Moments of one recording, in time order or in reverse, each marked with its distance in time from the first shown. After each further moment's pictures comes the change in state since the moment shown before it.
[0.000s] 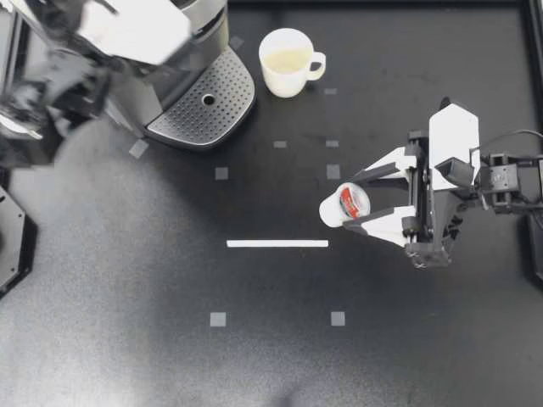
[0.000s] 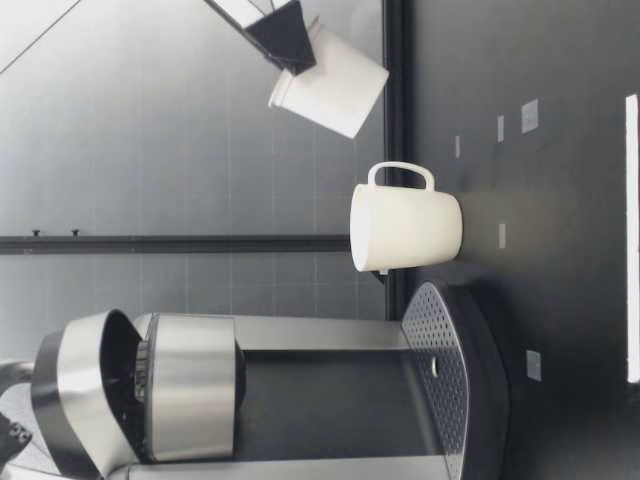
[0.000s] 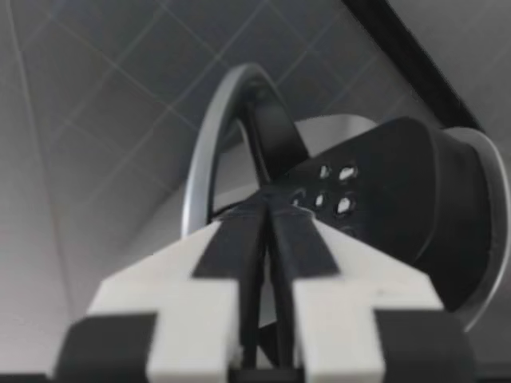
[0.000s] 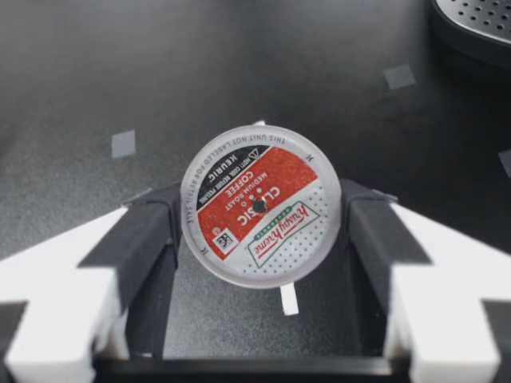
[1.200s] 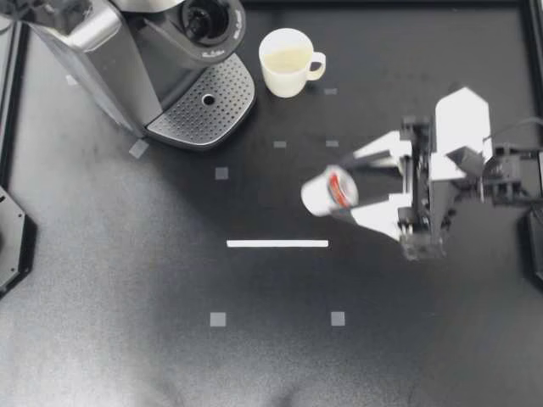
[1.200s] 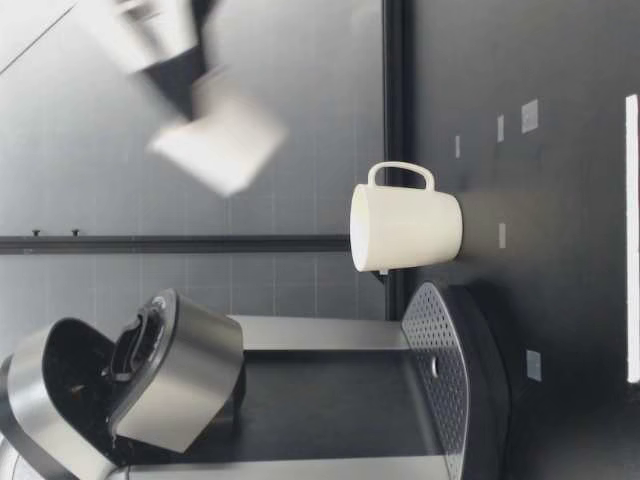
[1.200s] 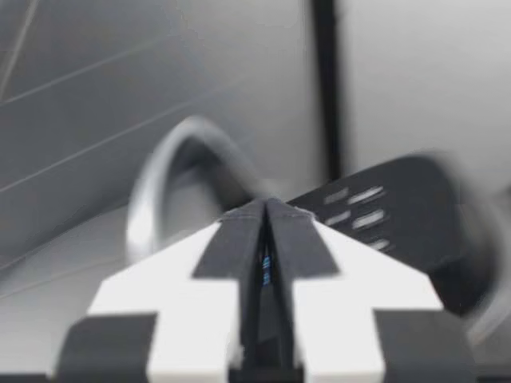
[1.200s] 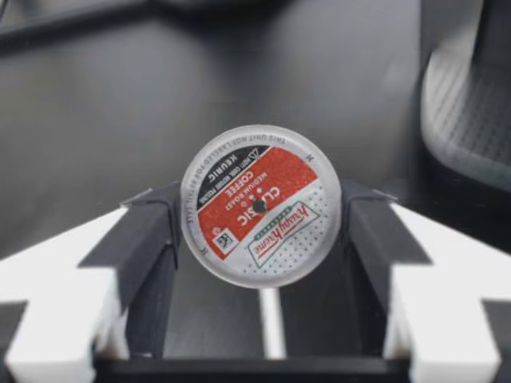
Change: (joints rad) left arm 0.265 -0.347 0.209 -0.017 -0.609 -0.353; right arm -0.035 -0.014 -0.098 -0.003 -0.078 -0.063
